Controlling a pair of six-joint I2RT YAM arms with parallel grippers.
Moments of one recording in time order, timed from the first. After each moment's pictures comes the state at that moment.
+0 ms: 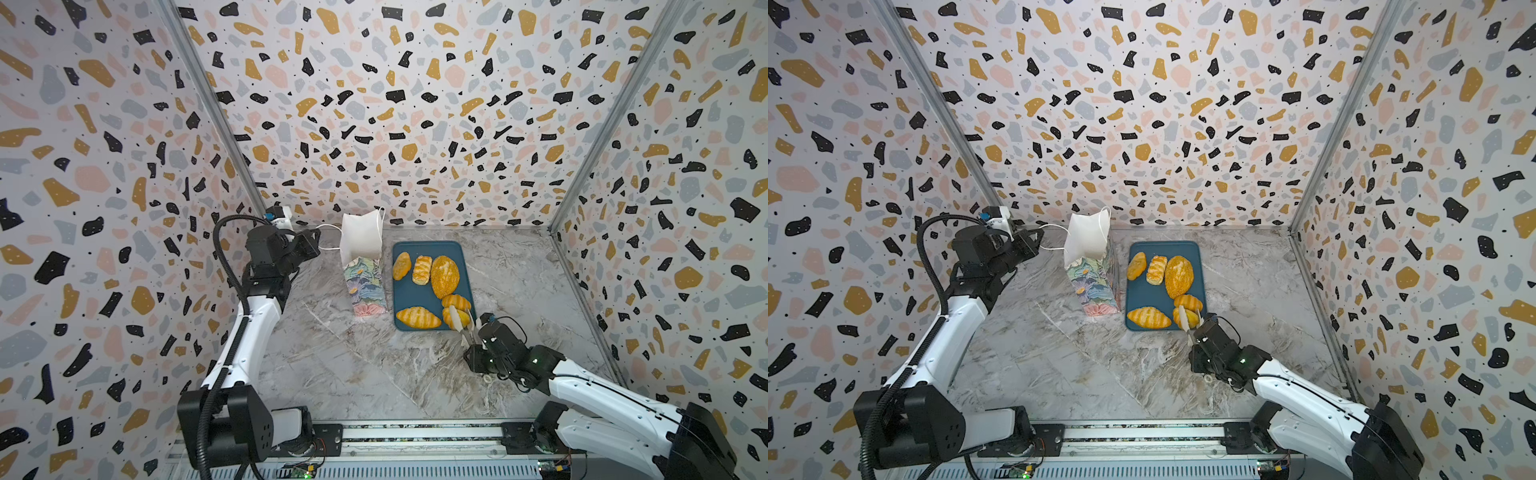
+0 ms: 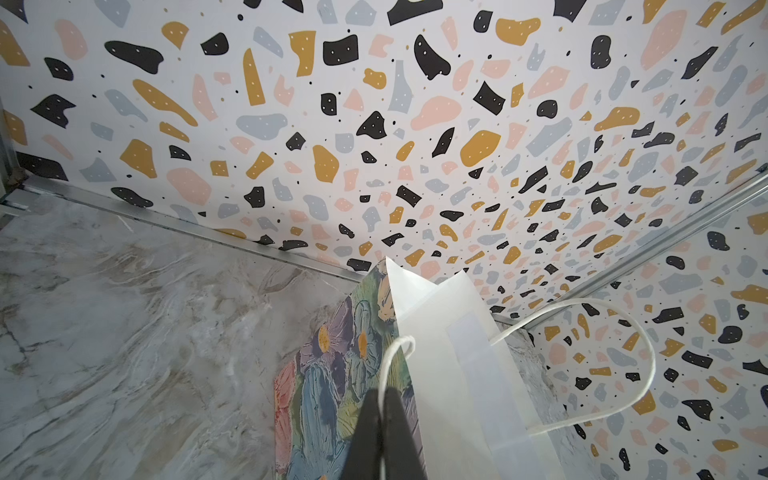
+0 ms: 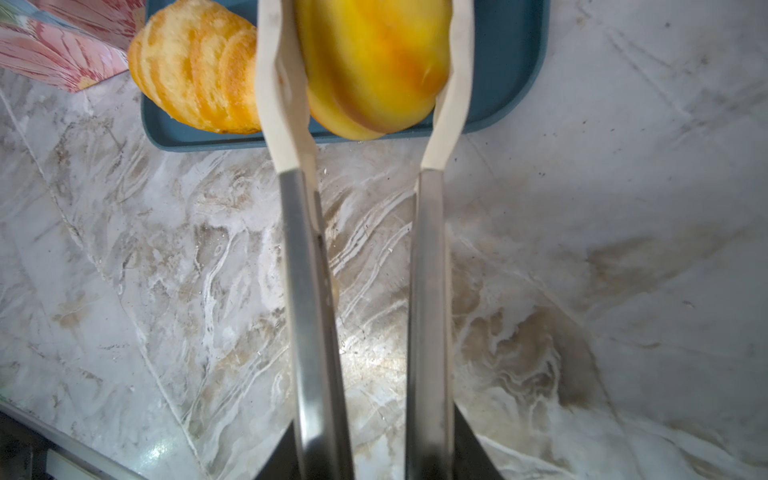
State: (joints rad) left arm 0.09 1.29 1.08 -0.04 0.44 -0.48; right arm 0.79 0.95 0.51 -0.52 0.05 0.73
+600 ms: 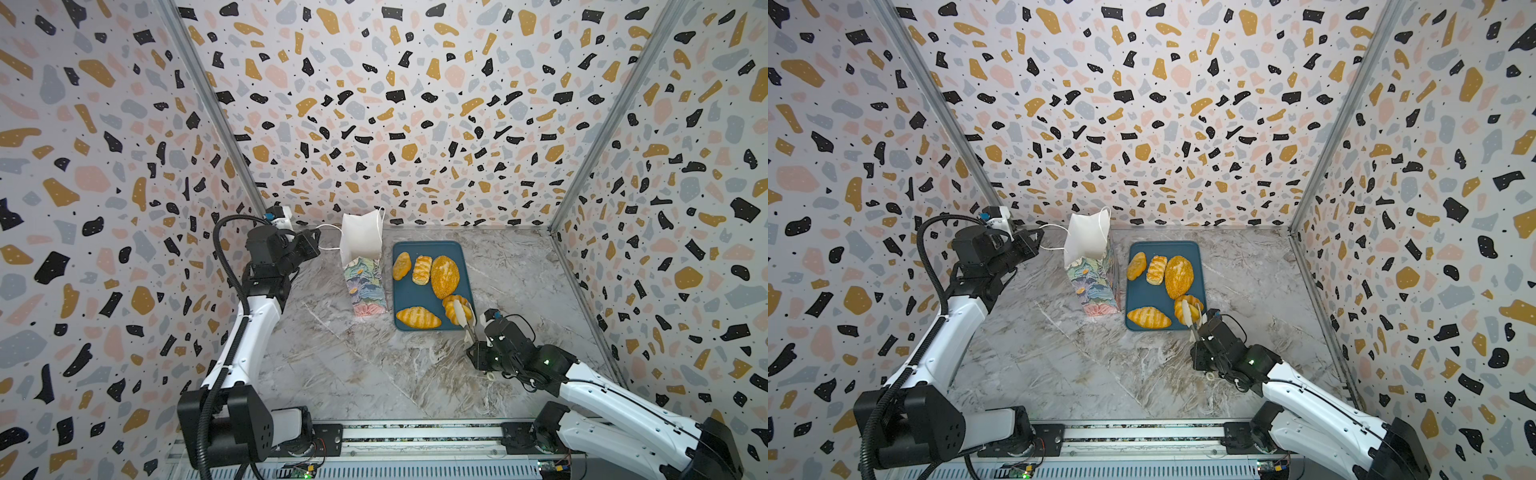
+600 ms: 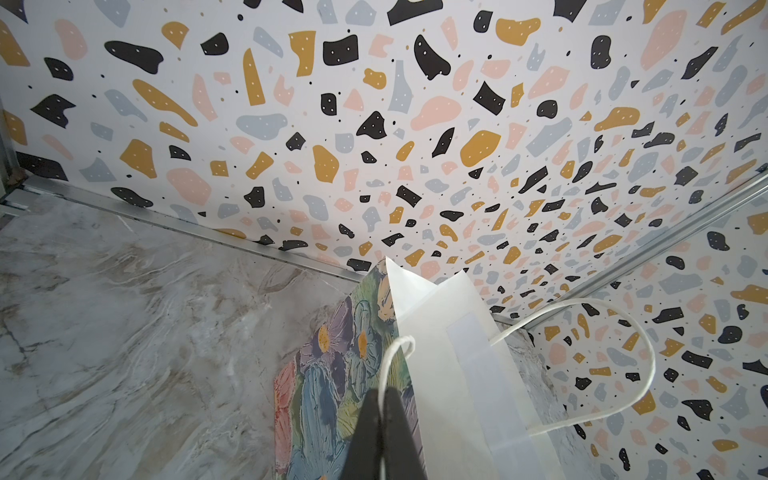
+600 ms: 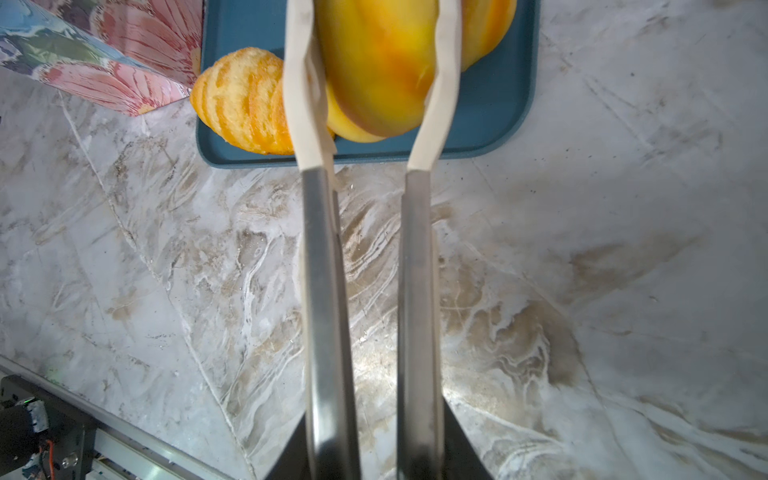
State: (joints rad) left arm 0.09 1.29 1.08 -0.04 0.44 -0.48; right arm 0.79 0.87 0.58 -0.62 0.05 0.73
